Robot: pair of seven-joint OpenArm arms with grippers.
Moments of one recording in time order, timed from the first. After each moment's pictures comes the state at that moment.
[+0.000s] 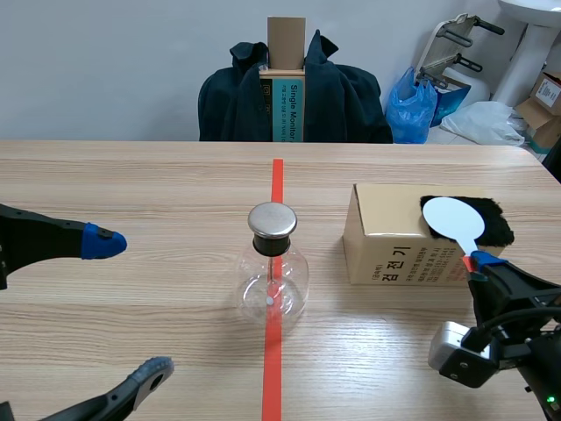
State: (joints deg) left arm 46.9 -43.0 -3.7 119.2 -10.6 -34.0 -14.8; right arm -19.2 10.8 12.8 66.1 -71.1 -38.5 37.0
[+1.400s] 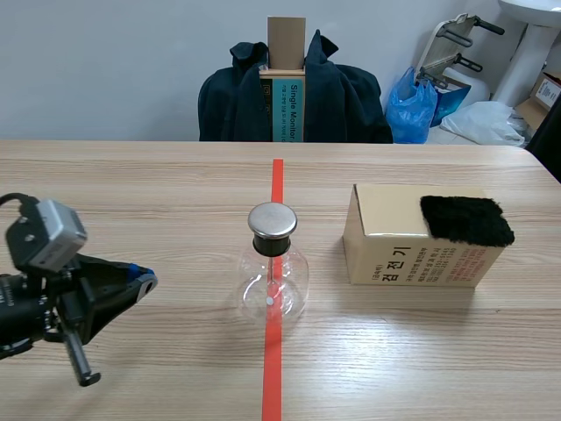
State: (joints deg) left arm 12.0 -38.6 16.5 80.9 -6.9 -34.4 -19.0; right arm -16.9 15.6 19.1 115.0 -51.0 -21.6 29.9
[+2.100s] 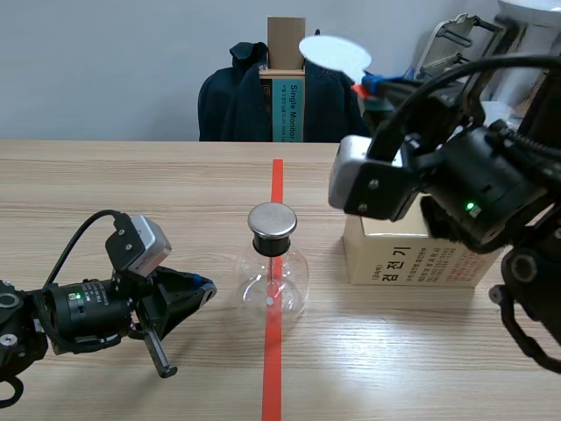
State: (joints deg) left arm -0.6 -28.1 26.6 65.9 -2.4 -34.5 -20.3; right arm -11.6 15.6 -6.6 100.3 -69.8 -10.0 26.6
